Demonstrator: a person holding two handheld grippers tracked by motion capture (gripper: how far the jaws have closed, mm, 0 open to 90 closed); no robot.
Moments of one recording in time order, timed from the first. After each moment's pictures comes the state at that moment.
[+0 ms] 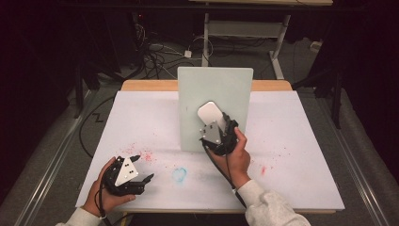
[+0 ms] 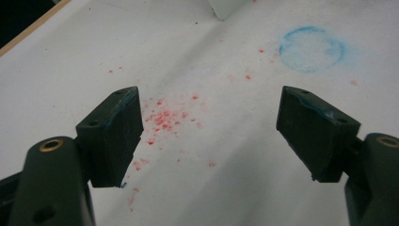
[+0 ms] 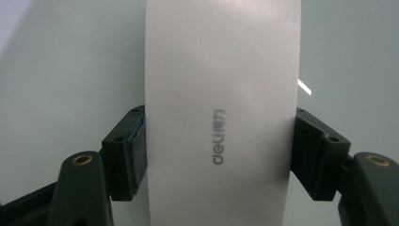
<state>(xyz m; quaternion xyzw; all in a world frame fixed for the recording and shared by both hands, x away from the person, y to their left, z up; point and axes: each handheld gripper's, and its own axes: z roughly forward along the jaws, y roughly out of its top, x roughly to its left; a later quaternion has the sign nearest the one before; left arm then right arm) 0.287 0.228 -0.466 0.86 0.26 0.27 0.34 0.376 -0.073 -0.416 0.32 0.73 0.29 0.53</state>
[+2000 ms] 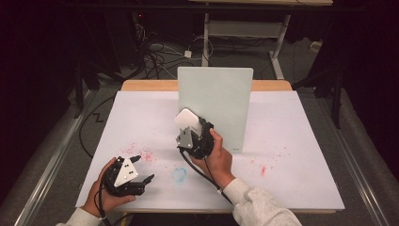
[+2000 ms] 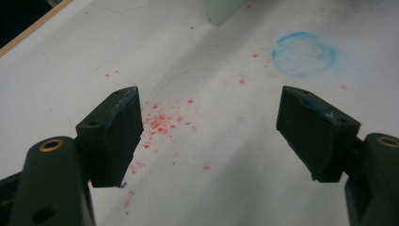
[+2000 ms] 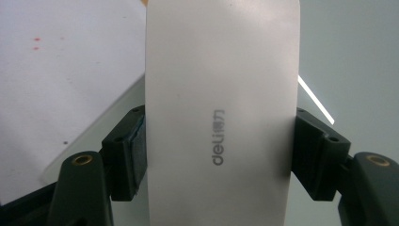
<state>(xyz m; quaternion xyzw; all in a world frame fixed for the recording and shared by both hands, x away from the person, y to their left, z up) 0.284 0.229 -0.465 0.86 0.26 0.26 0.35 0.374 -0.015 -0.429 0.24 0.78 0.27 0.52</state>
